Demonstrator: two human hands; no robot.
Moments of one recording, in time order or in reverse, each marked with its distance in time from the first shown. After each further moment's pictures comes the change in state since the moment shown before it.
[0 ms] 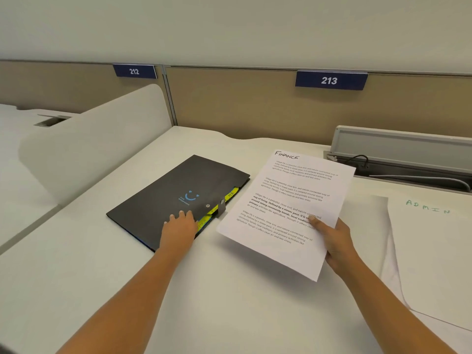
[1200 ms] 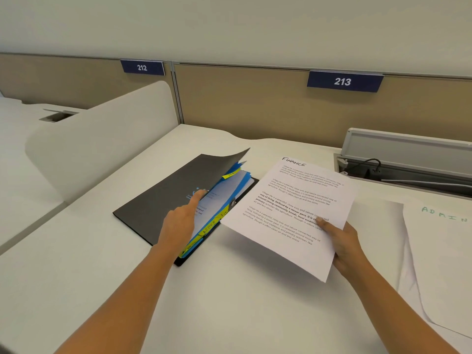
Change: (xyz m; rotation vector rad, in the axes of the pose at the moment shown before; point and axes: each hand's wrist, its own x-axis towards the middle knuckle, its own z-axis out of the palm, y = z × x) left_hand 0.007 -0.022 -0.019 -0.341 0.127 0.083; right_hand 0.005 0.002 0.017 0.050 0.026 0.065
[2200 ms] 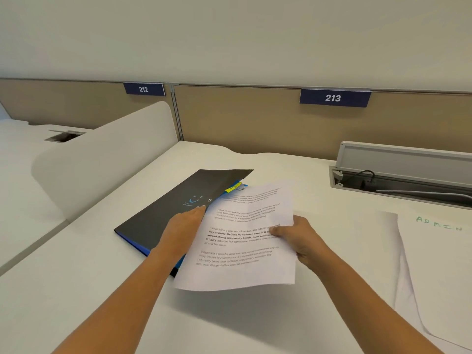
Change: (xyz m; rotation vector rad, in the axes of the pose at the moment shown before) left_hand 0.001 0.027 -0.039 0.106 -0.057 0.150; right_hand -0.023 -0.019 0.074 -0.430 -0.241 0.073
